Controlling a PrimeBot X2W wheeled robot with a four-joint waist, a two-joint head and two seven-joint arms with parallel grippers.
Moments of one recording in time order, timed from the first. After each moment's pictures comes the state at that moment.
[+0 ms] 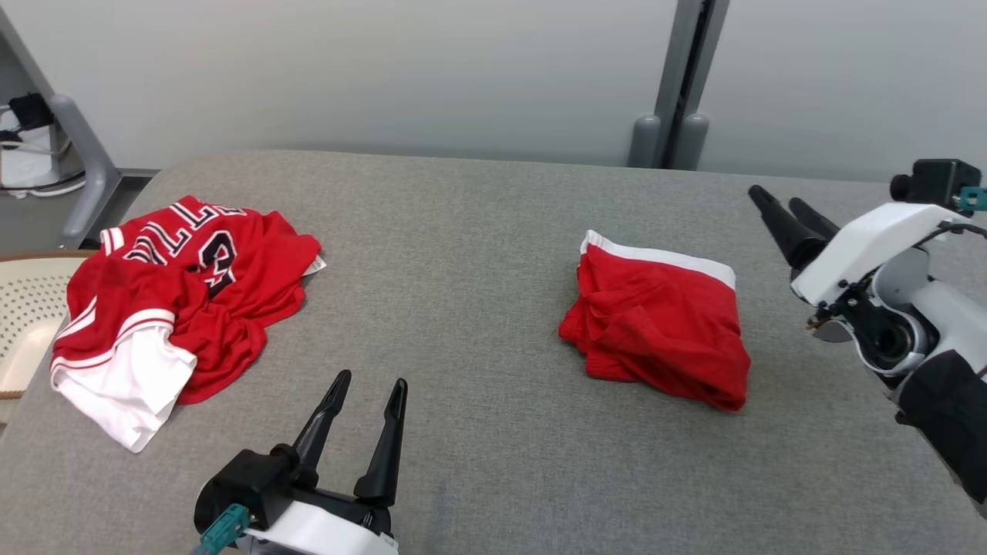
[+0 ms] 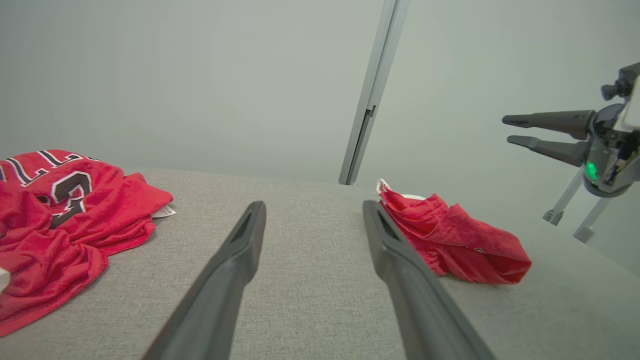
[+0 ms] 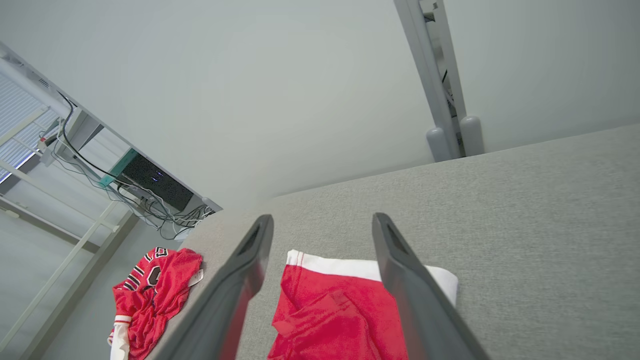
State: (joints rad) left arm -0.03 0.06 -0.25 0.19 -0.33 -0.13 -0.26; right arm -0.90 -0.40 0.91 0.83 1.46 0.13 -0.04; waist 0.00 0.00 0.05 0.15
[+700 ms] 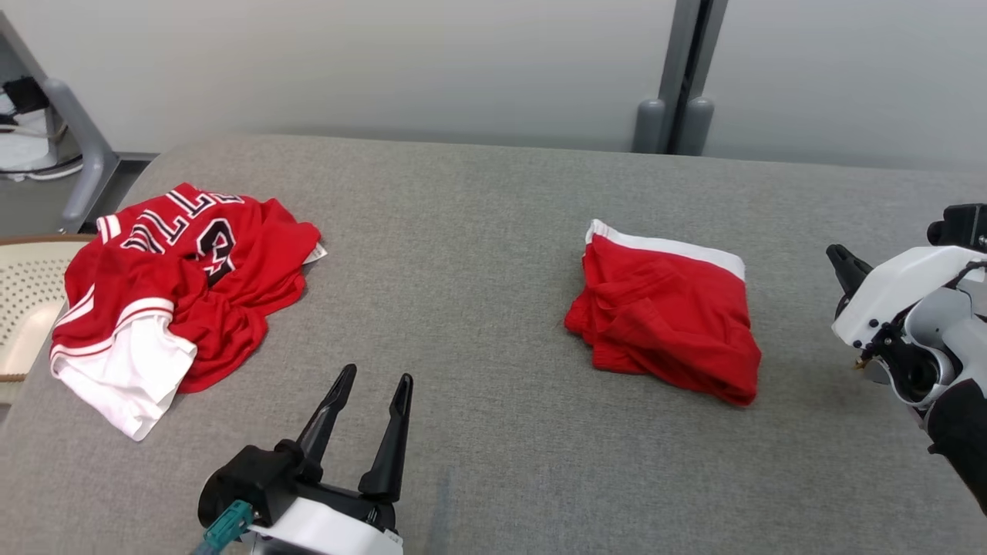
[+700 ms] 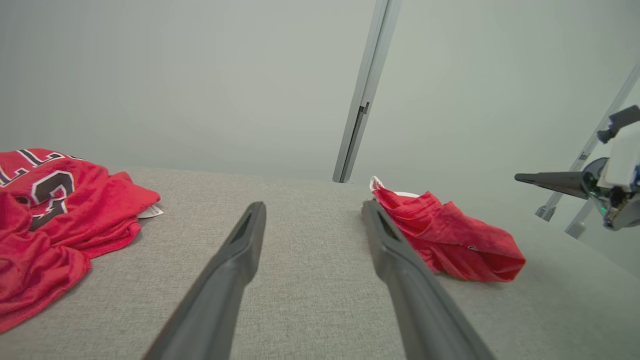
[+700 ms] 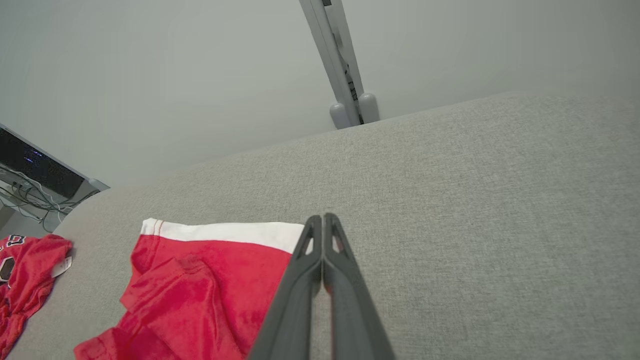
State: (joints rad) left arm -0.03 0.06 -0.26 0.17 -0.33 -0.13 -0.26; right arm -0.88 -0.41 0.98 1.05 1.39 0.13 -0.07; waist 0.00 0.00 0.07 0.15
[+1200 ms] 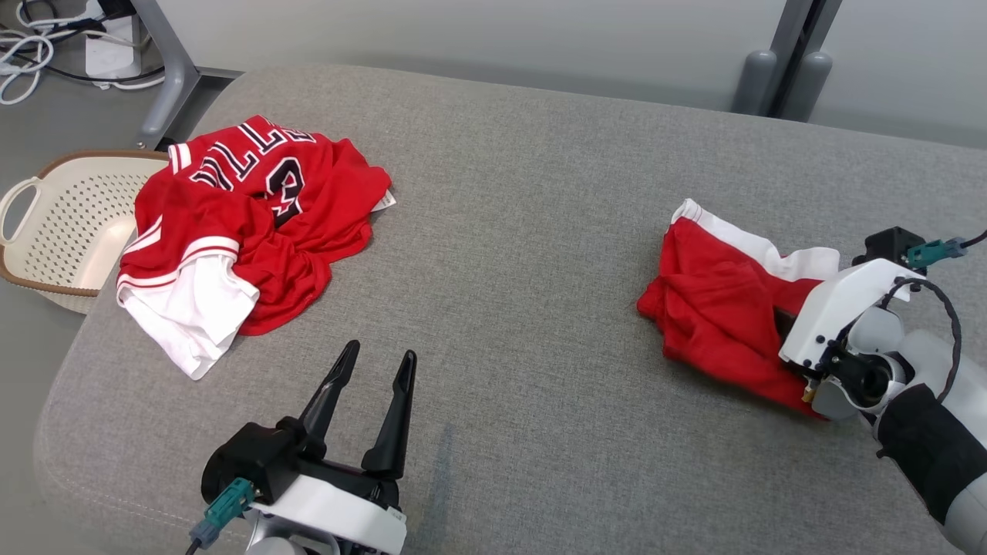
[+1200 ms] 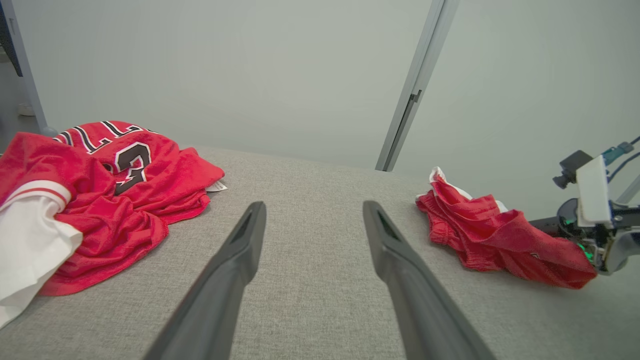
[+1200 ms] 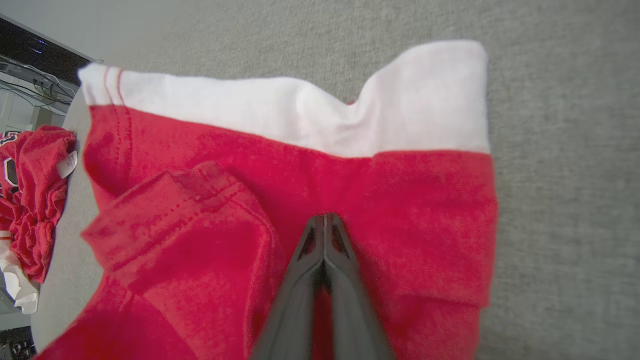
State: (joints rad) left arm -0.08 0.06 -0.26 0.18 -0.35 -0.13 -0.26; right arm -0.90 -0.30 0.97 1.15 1.47 0.13 0.18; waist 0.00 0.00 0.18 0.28
